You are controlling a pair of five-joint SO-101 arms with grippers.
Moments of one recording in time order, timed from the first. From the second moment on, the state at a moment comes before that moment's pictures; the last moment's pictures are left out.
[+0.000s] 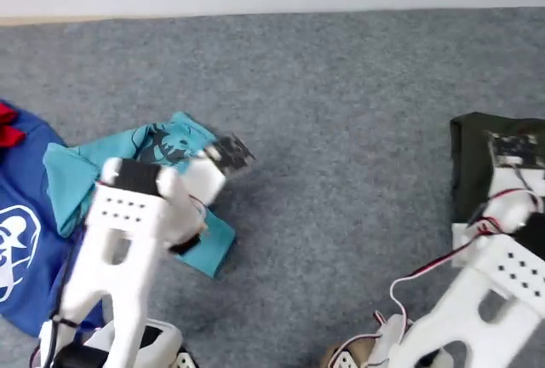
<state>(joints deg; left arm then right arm) 9.6 -26.0 35.8 96.0 -31.4 37.9 -40.7 32.0 91.3 31.9</state>
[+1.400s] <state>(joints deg) 15.9 -26.0 62.8 66.9 -27.9 53.5 -40.7 32.0 91.3 42.5</state>
